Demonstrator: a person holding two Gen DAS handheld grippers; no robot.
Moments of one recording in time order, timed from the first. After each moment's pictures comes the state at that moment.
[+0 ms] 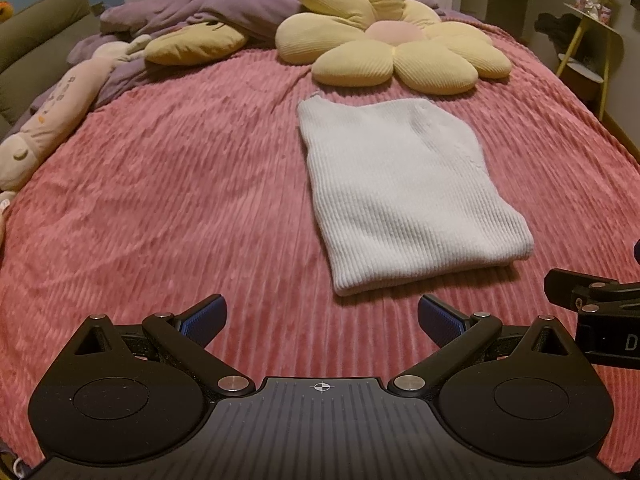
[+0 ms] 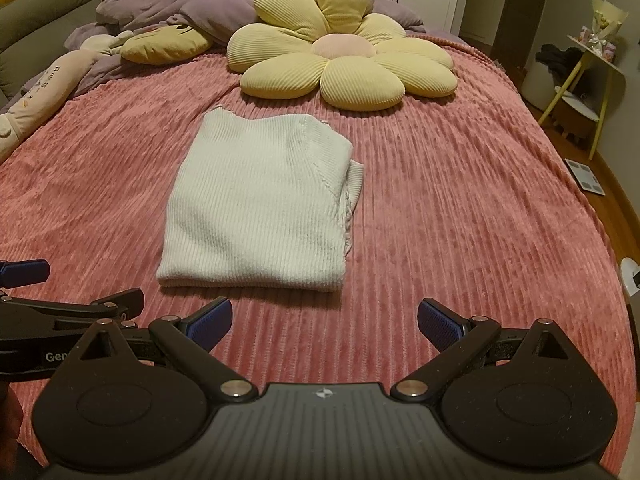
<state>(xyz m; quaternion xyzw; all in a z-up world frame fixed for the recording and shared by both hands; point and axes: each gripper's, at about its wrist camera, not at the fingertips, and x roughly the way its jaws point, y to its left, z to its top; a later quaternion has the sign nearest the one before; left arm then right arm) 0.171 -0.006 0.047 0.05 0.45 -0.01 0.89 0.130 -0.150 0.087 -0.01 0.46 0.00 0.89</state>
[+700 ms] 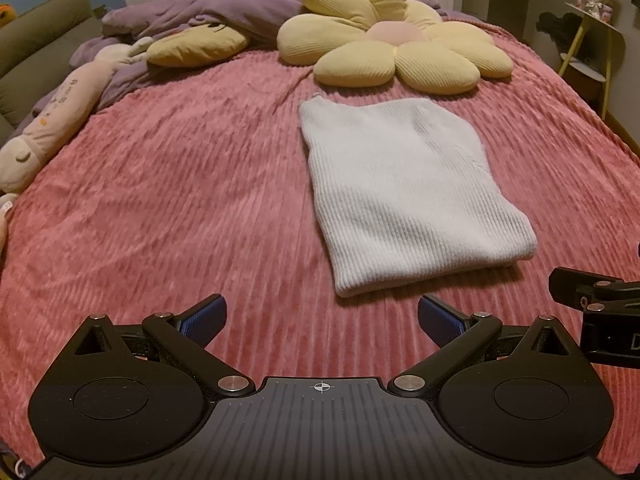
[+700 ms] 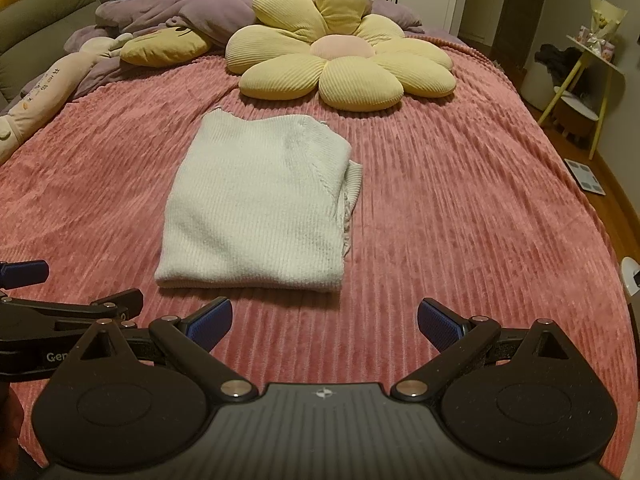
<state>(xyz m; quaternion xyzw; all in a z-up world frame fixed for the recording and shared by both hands) 0.171 -0.008 0.046 0.05 0.45 -0.01 0.89 0.130 -0.152 0.086 -0.01 0.46 0.00 0.89</state>
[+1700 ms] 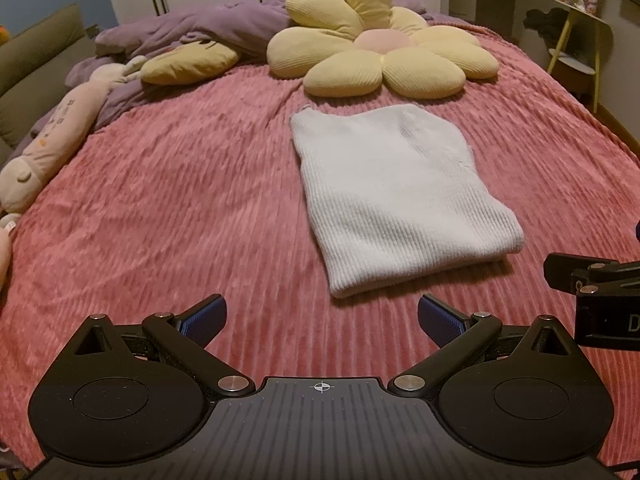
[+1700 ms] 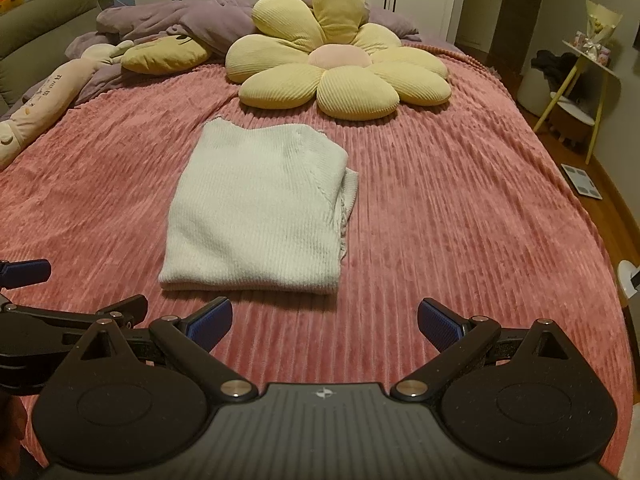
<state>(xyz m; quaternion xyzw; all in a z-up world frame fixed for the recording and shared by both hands) 0.158 -0.014 0.054 0.07 0.44 -0.02 0.90 0.117 -0.150 0.096 -0.01 0.44 -0.01 0.90</state>
